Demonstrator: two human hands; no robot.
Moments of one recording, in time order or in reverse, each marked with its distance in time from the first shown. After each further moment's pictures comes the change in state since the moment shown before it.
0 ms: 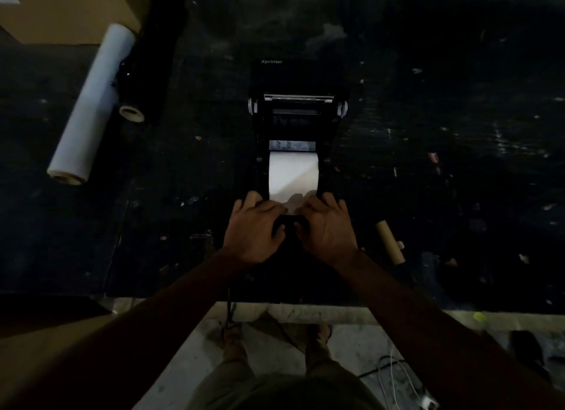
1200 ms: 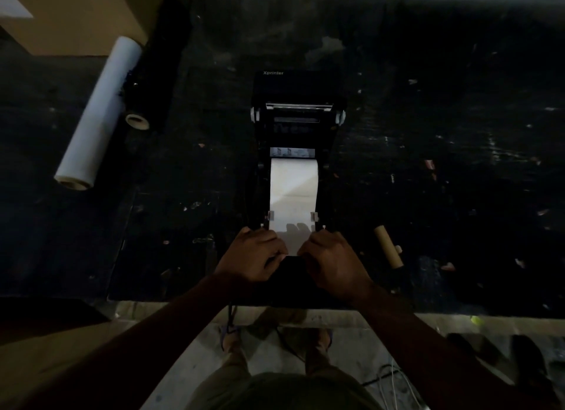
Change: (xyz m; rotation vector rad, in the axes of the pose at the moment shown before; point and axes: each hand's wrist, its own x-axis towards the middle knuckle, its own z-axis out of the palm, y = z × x) left_hand -0.041 -0.001 0.003 -0.269 0.022 0.218; right_hand -0.054 -0.003 -0.009 0.224 -0.032 -0.187
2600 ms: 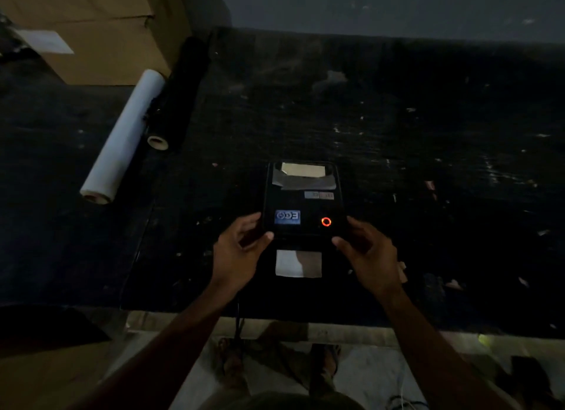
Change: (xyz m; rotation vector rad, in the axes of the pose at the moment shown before) left_hand -0.007 0.017 -0.046 -0.699 0.449 -0.669; right_hand -0.008 0.014 -0.034 0.696 0.443 0.601
